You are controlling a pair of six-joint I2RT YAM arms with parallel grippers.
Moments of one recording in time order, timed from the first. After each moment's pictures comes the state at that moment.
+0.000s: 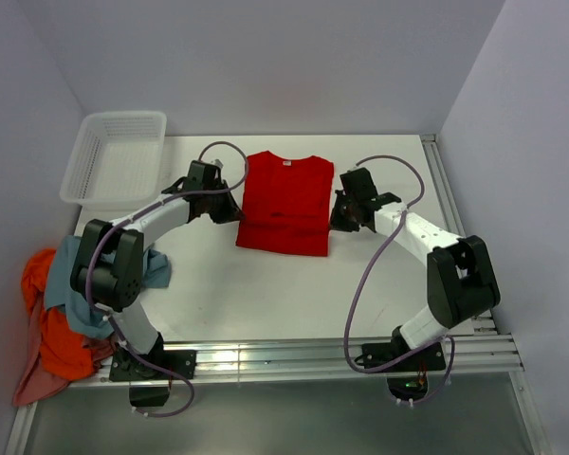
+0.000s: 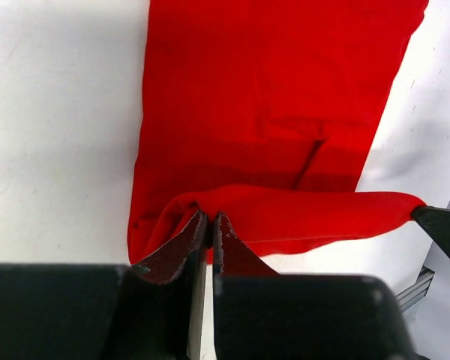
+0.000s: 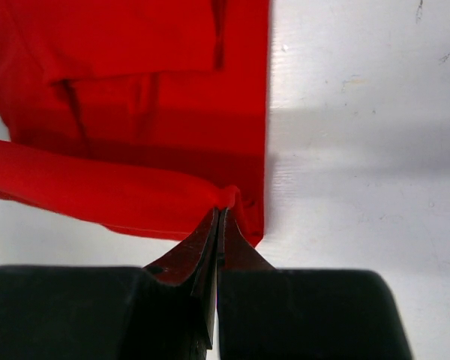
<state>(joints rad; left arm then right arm) -0.35 1.72 1.14 -0.27 0.25 -0.69 0.36 1.52 1.02 -0.43 -0.02 0.59</state>
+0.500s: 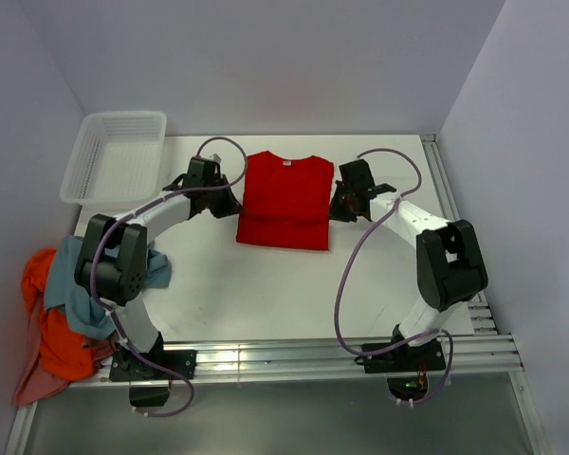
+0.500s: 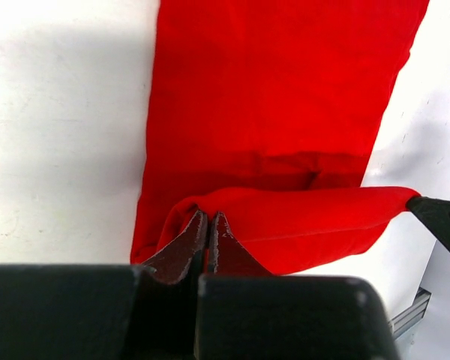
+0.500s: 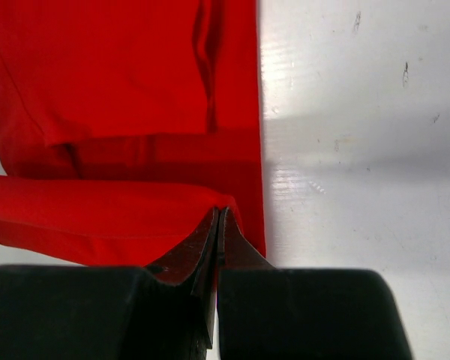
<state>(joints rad) -0.33 1.79 1.18 -0.20 0.24 -0.70 0.31 1.66 1.10 -0.37 -0.01 0.62</state>
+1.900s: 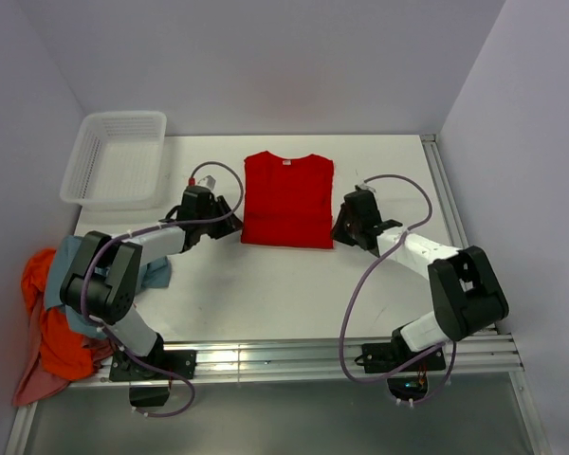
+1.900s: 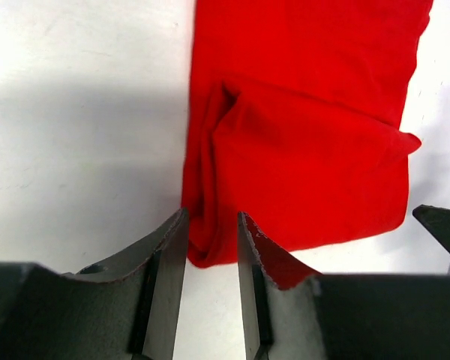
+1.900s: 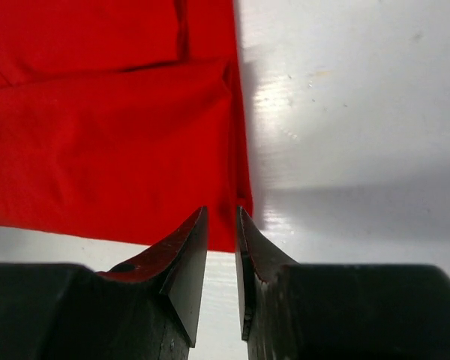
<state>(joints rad) -0.34 1.64 0.82 0.12 0.21 -0.72 0.36 1.45 0.74 -0.12 0.05 0.65</state>
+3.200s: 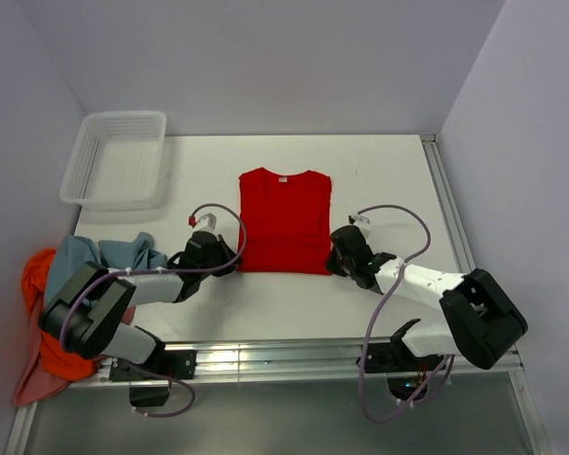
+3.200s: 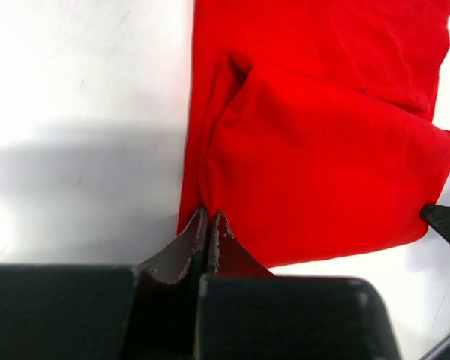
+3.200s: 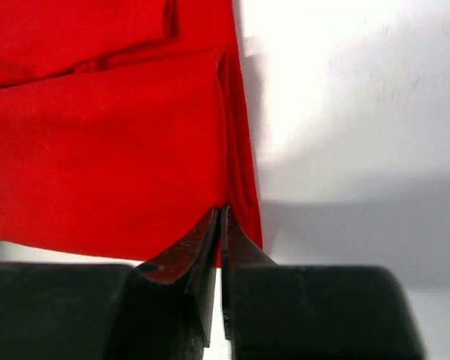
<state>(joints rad) -0.55 1.46 0.41 0.42 -0.02 -0.82 0.59 1.31 0.50 -0.04 0.22 0.83</state>
